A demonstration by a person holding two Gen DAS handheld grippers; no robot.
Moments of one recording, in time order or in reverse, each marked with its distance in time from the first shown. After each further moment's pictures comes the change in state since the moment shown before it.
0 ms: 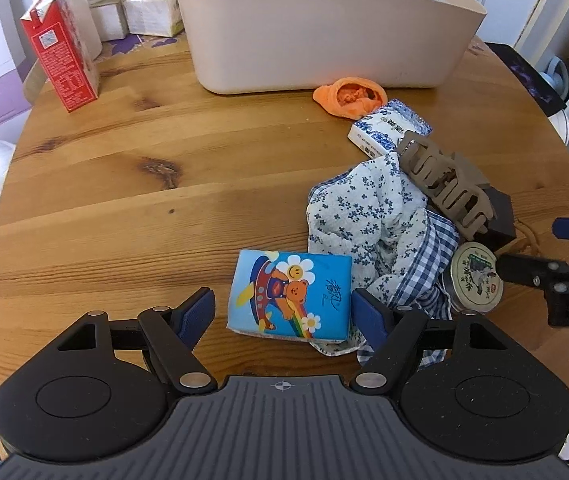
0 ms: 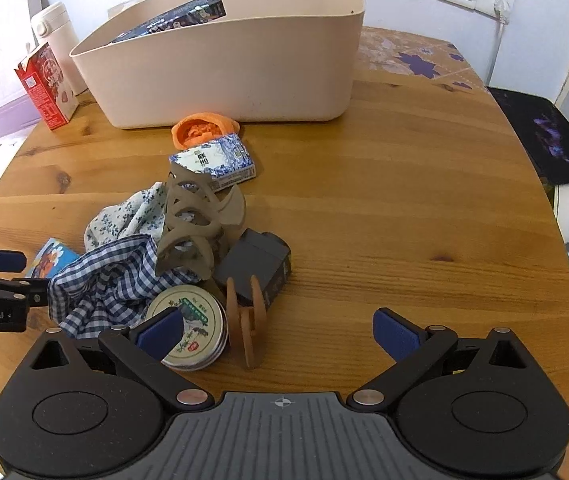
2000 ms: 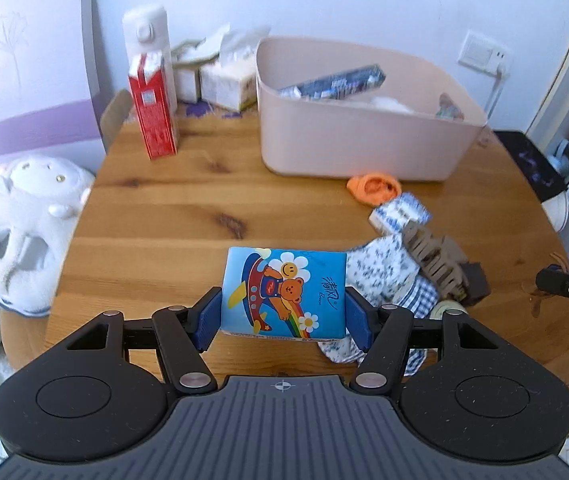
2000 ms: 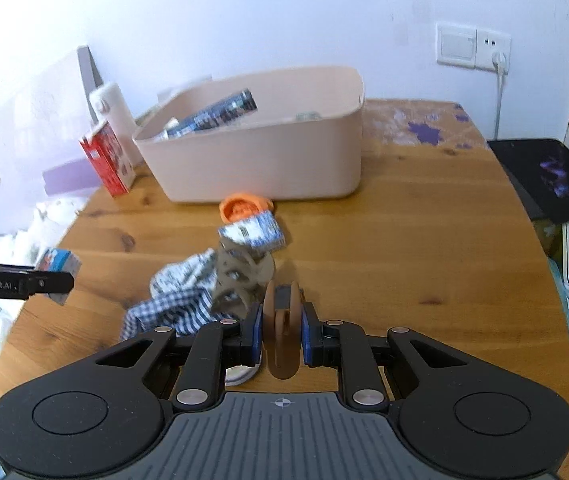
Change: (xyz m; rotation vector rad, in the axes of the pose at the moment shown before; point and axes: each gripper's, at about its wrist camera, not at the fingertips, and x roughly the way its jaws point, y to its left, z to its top) left arm -0.098 0.019 -0.013 -0.135 -0.212 0.055; right arm -0.082 -0.020 -0.008 0.007 -0.231 0.162
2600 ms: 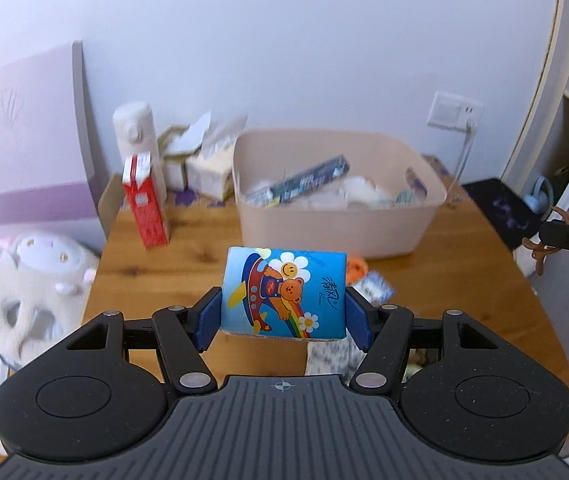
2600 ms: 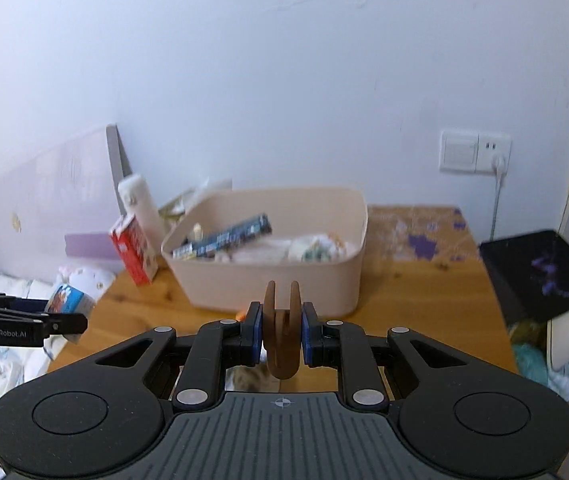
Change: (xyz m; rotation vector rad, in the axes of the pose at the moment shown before) left arm -0.057 -0.019 0.044 0.054 -0.178 -0.027; right arm -0.066 0.004 0.068 -0.054 -0.224 0.015
